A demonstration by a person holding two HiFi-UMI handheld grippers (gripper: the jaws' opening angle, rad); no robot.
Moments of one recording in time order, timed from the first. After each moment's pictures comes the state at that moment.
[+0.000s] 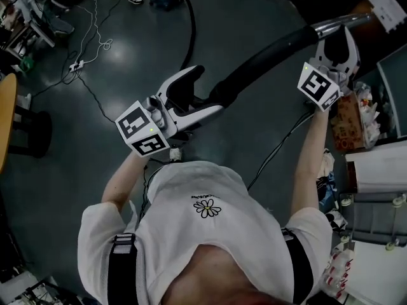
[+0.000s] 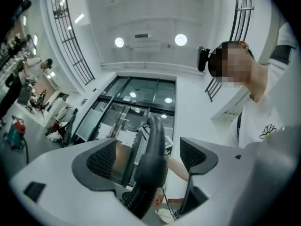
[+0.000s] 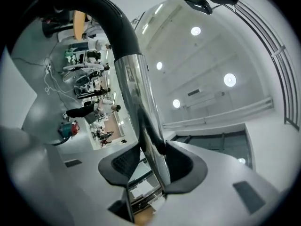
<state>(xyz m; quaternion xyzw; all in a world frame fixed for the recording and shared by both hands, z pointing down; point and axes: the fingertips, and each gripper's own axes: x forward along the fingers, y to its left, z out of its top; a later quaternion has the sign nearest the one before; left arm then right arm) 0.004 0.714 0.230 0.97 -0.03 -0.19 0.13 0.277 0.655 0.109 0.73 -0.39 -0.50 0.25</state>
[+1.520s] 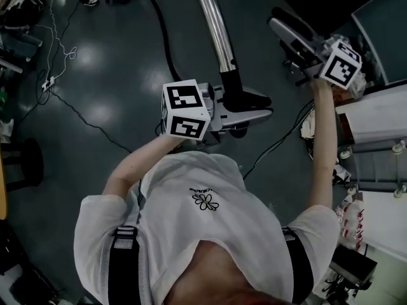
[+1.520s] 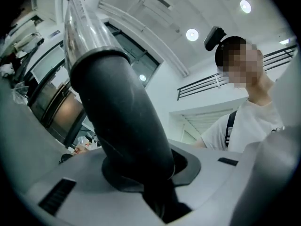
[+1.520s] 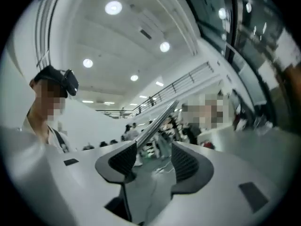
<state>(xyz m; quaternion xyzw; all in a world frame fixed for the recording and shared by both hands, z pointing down) 0.135 0.845 0.248 0.93 0.30 -0.05 0.23 0.204 0.691 0.163 0.43 -0.89 0.11 -0.09</state>
